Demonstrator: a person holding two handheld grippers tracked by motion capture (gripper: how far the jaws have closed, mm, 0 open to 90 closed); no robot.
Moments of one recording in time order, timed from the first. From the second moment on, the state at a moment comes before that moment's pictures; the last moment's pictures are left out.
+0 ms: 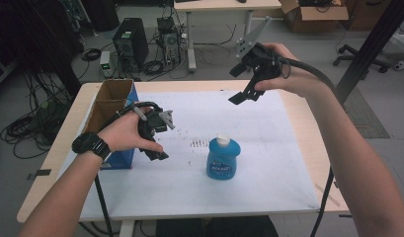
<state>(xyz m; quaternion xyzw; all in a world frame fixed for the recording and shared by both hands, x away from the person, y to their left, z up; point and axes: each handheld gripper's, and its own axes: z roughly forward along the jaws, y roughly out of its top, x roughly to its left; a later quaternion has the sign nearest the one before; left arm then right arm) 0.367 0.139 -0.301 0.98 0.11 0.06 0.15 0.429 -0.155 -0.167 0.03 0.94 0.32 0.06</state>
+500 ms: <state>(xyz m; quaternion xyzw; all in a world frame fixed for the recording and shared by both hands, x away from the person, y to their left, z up) 0.364 0.136 -0.305 0.98 0.12 0.06 0.14 0.404 -0.198 -0.182 0.03 0.91 0.40 0.06</state>
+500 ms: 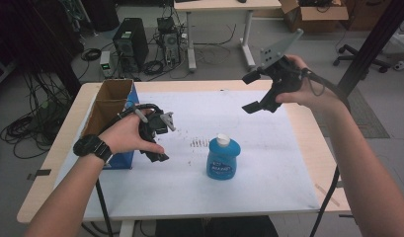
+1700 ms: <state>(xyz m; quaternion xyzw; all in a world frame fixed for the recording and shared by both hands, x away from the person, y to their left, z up) 0.360 0.139 -0.312 0.98 0.13 0.06 0.15 0.364 -0.225 -0.294 0.07 0.88 0.48 0.01</state>
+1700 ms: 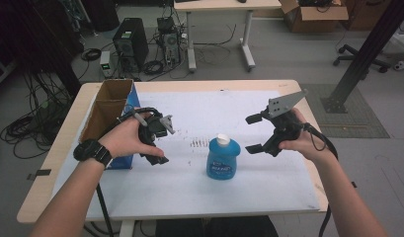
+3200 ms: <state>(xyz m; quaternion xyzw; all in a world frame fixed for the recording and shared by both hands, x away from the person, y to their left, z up) 0.357 0.137 -0.313 0.98 0.12 0.07 0.15 0.354 -0.174 -0.380 0.10 0.85 0.52 -0.01</state>
